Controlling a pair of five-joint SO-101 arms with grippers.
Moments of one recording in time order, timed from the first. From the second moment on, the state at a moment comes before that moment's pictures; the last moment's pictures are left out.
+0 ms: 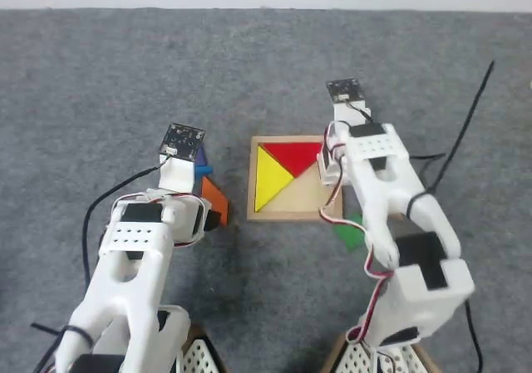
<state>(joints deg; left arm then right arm) -4.9 -32.6 66.2 49.1 -7.6 -13.8 9.2 21.5 54.1 -1.1</state>
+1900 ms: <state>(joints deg) 1.9 -17.5 43.3 63.0 -1.6 -6.5 -19.5 49.0 51.2 3.4</state>
